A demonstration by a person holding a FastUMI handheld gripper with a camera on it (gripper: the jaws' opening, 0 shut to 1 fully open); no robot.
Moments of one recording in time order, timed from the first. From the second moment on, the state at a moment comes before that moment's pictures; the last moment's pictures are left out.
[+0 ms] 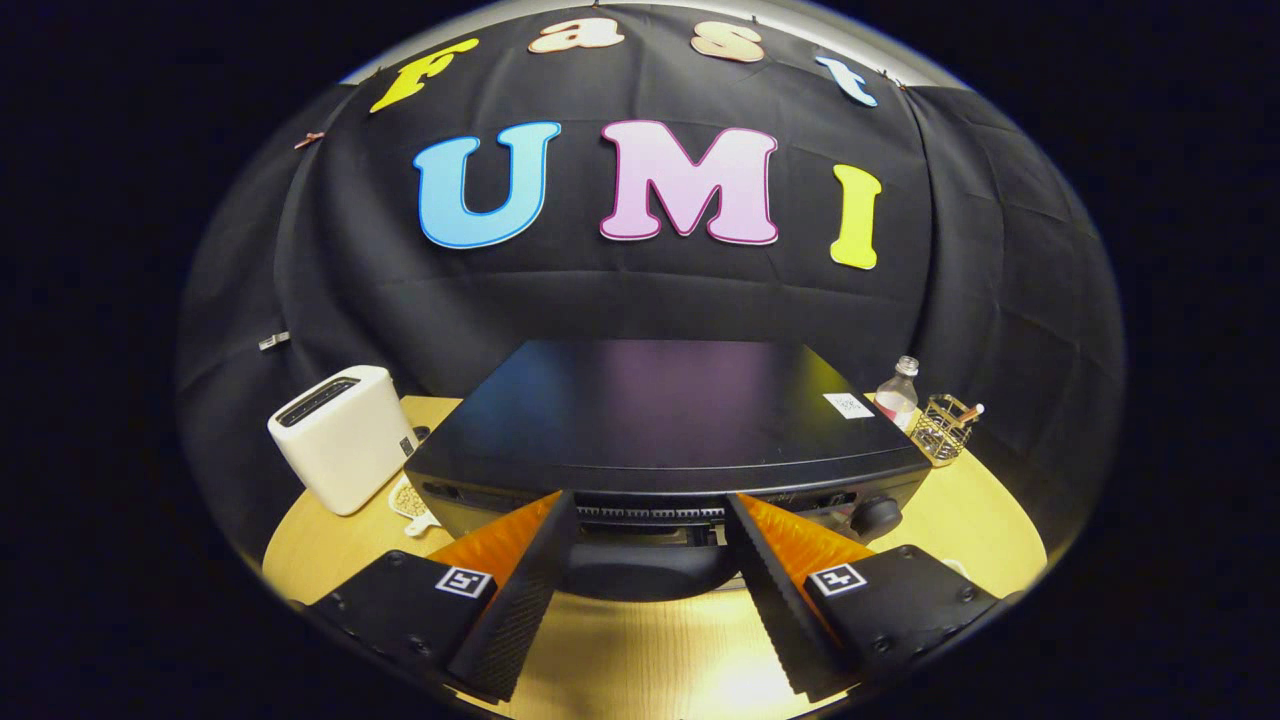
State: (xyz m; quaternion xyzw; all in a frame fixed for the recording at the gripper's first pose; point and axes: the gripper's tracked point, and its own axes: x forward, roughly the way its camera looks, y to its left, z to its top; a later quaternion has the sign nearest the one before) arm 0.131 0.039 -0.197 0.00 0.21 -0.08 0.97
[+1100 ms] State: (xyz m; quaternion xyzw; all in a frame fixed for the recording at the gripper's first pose) arm 0.056 0.053 -0.221 -0.01 0.28 -0.04 0.96
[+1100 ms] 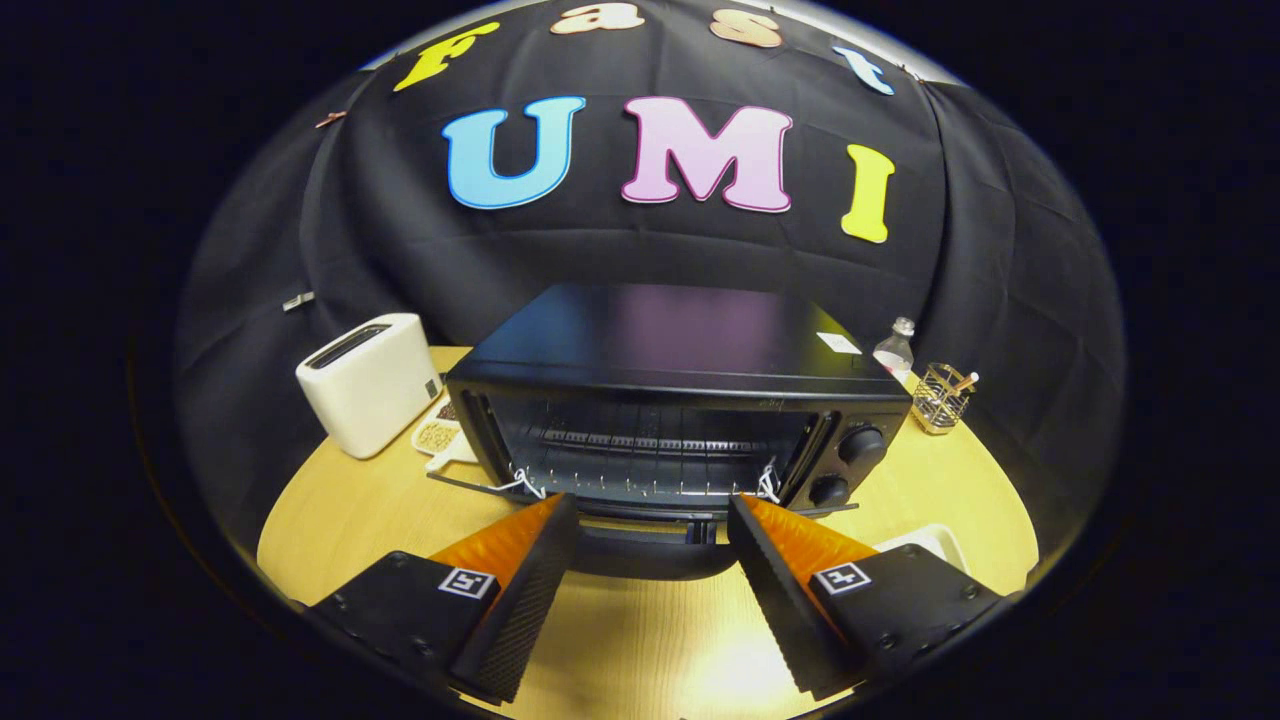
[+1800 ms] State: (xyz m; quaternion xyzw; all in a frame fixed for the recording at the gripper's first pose) arm -0.013 0.049 -0.309 0.06 0.39 -0.02 0.92
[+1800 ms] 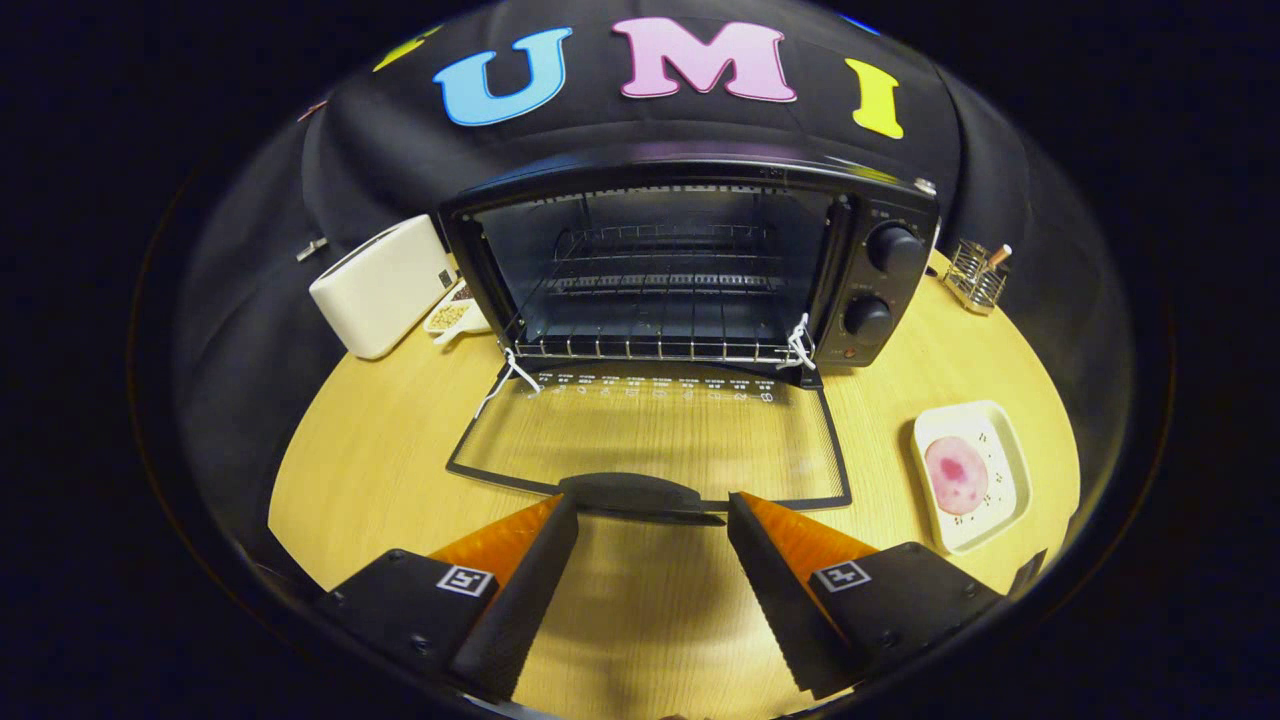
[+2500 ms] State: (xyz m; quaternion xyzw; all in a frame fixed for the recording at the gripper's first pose) arm -0.014 -0.049 -0.213 0.13 0.34 0.02 0.93
